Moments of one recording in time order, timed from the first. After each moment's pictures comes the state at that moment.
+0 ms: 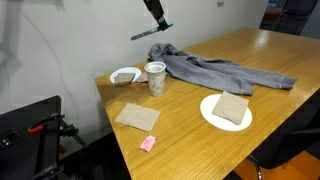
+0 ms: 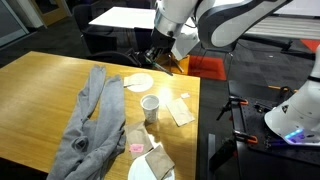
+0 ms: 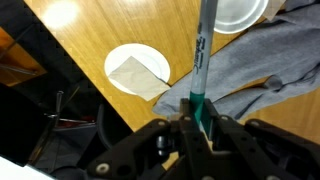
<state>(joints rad) 0.06 0.04 -0.04 -2.25 -0.37 2.67 0.65</state>
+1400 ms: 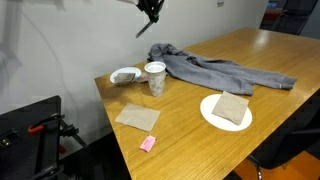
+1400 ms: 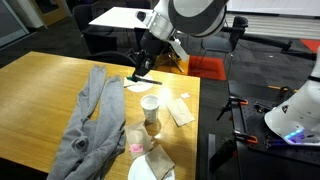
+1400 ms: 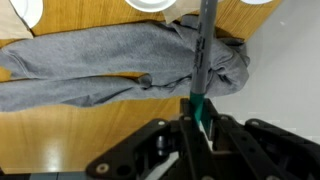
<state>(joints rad) 0.01 0.12 0.12 -2.19 0.66 2.76 -0.80</state>
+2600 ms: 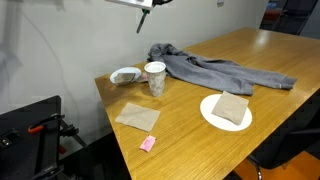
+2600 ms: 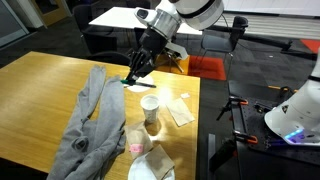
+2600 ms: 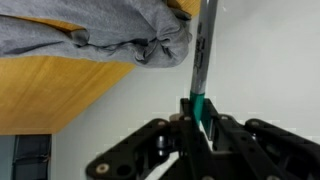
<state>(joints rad) -0.02 0.12 0.12 -2.13 1.14 2.51 -1.47</state>
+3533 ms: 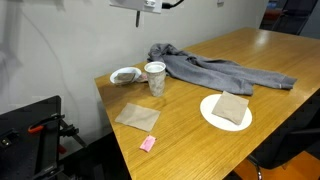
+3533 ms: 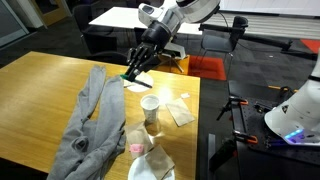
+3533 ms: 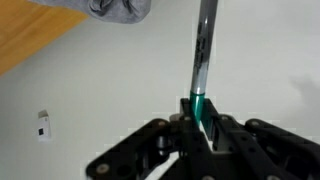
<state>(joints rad) -0.04 0.13 0.02 -2.11 1.37 2.18 -1.85</state>
